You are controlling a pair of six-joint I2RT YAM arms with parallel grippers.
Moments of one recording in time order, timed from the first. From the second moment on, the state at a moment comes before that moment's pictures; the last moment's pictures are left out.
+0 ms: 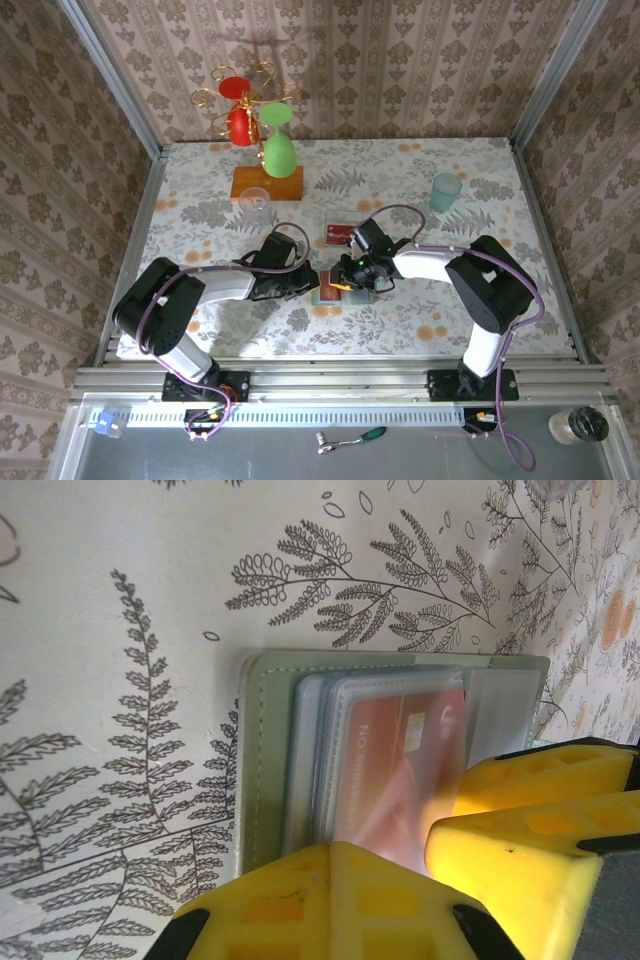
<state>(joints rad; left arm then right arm) -0.67 1.59 0.63 0.06 0.45 -0.93 0.62 1.78 0.91 -0.15 -0.49 0.85</state>
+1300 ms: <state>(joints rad) -0.68 1.57 0.71 -0.02 0.45 -0.91 0.62 1.70 0.95 -0.29 -0.40 0.78</state>
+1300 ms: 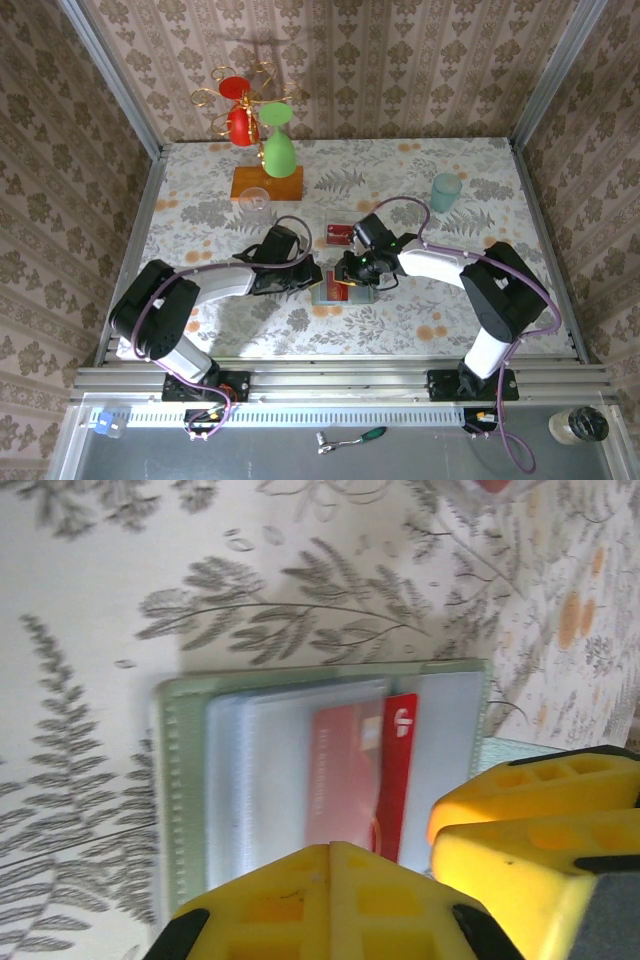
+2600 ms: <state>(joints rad) -0.73 1.66 0.79 -0.16 0.42 -0.84 0.59 1.73 0.92 -0.30 -0.40 0.76</state>
